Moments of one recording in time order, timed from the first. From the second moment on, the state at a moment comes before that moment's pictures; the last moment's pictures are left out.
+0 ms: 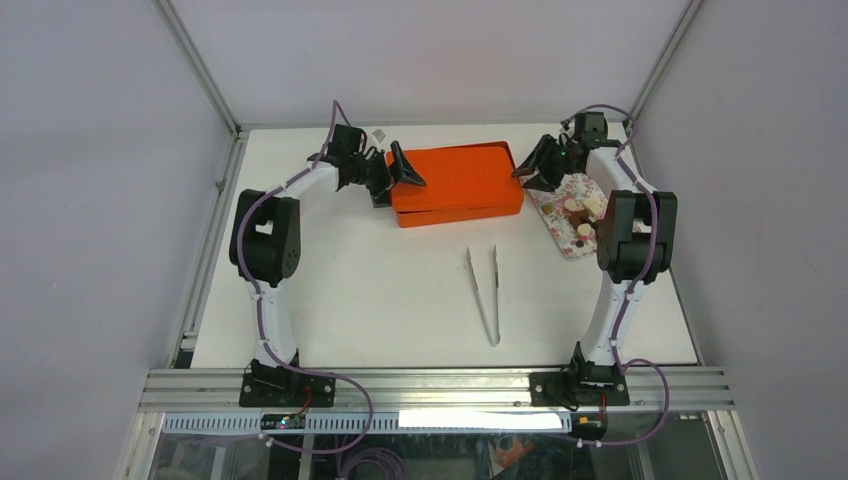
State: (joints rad) left arm -0.27 2.09 1.55 -0.27 0.75 -0.73; right arm -0.04 2.03 1.61 -0.56 -0.59 0.52
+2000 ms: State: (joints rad) left arm -0.17 2.01 1.62 -0.68 0.58 -0.52; right arm 0.18 1.55 1.24 -0.53 -0.40 0.46
